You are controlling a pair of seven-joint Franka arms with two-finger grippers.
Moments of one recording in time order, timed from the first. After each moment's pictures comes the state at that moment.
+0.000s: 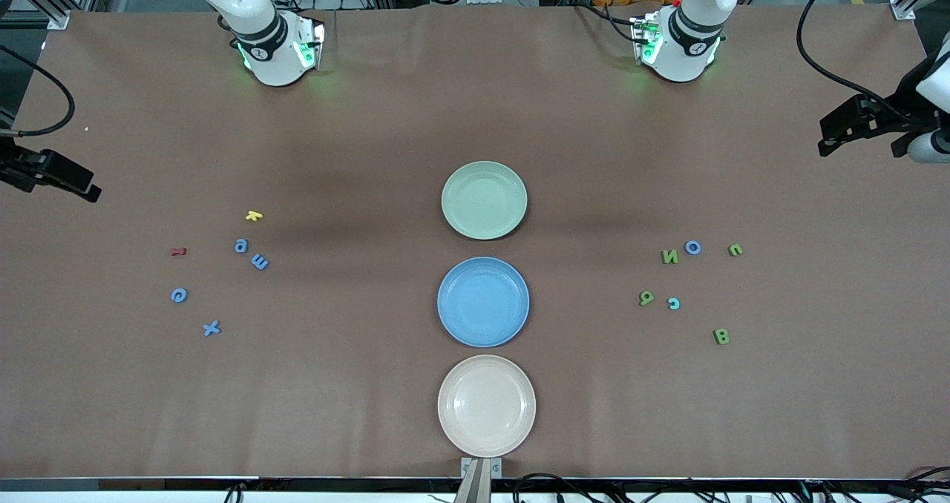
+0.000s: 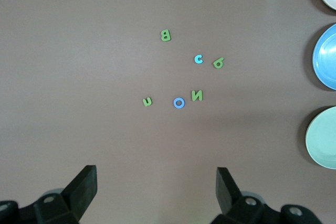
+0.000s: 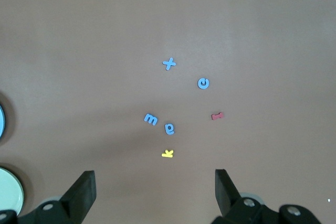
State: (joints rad) left arm 0.05 -0.01 -0.13 -1.51 0.03 1.51 -0.03; right arm 0.00 0.08 -0.04 -1.45 -0.01 1.57 0.13
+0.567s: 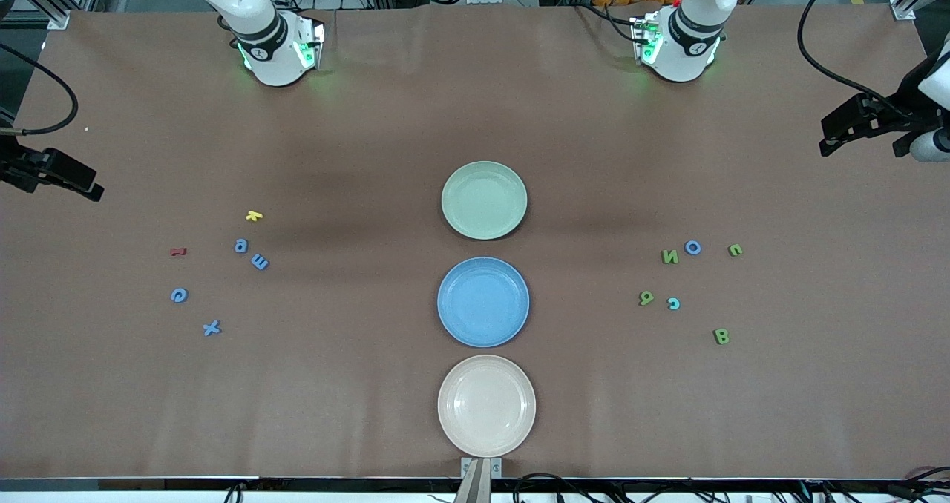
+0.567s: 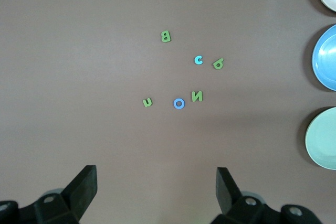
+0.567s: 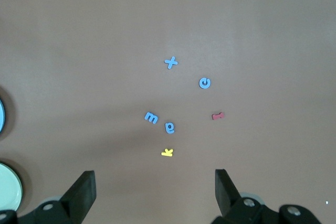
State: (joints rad) left arm 0.05 -0.01 -0.13 -1.51 0.03 1.51 -0.03; right arm 0.00 0.08 -0.04 -1.45 -0.01 1.56 0.11
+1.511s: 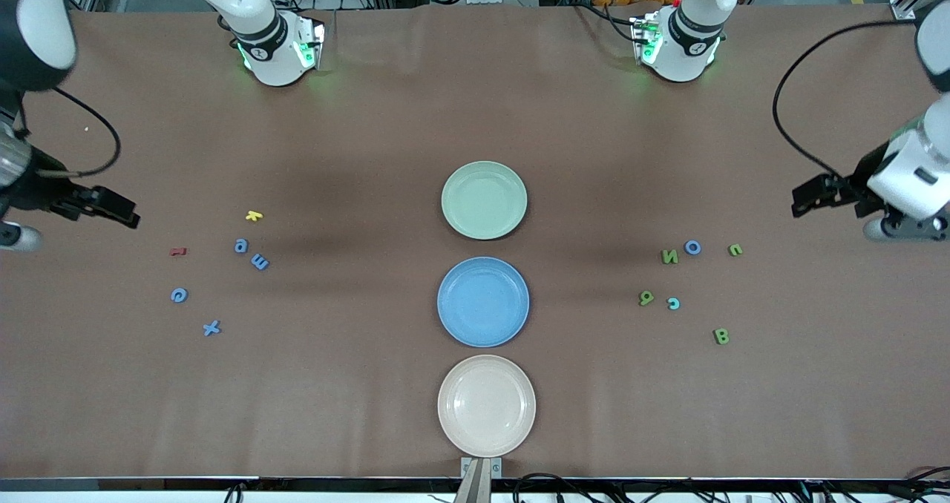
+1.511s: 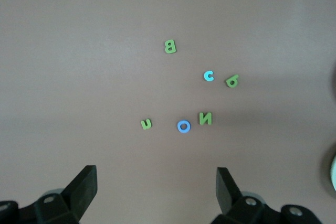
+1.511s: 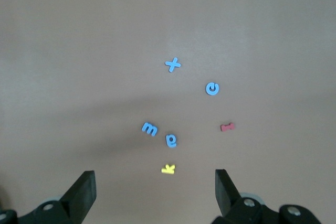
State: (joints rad) left arm 0.08 0.11 -0.12 -1.64 0.03 1.75 -0.03; right arm 0.00 0.10 -0.04 -1.66 0.00 1.78 0.11
